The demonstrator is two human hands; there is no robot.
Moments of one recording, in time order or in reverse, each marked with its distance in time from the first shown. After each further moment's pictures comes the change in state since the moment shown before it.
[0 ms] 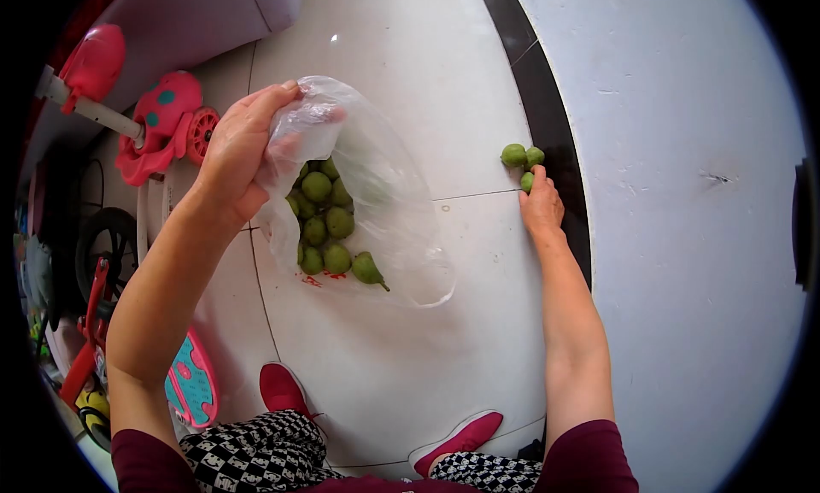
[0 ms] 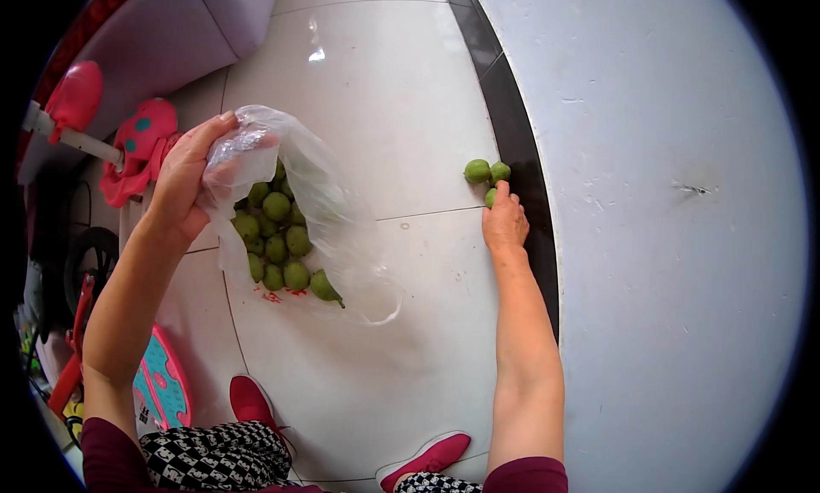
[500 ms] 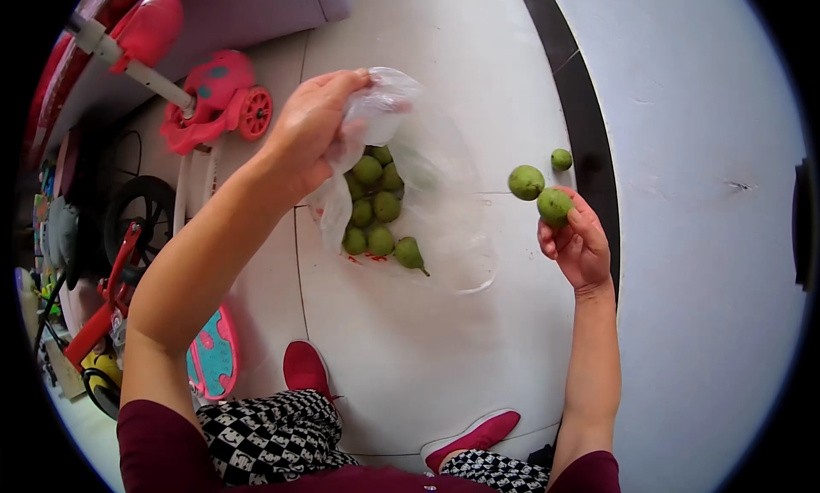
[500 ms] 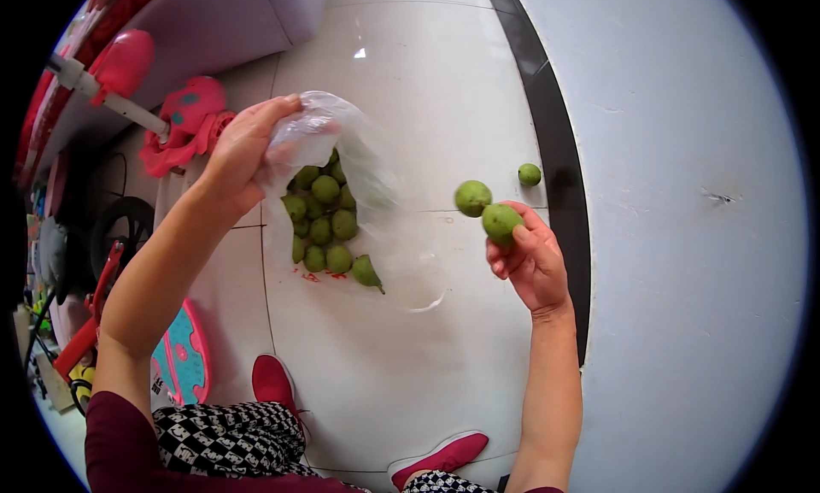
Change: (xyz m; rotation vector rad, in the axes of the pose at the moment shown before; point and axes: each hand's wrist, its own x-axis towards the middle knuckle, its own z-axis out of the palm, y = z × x) left_hand -0.005 -0.001 -0.013 0.067 -0.059 -0.014; right_hand -0.097 -0.046 -0.094 1.801 -0.662 -0.105
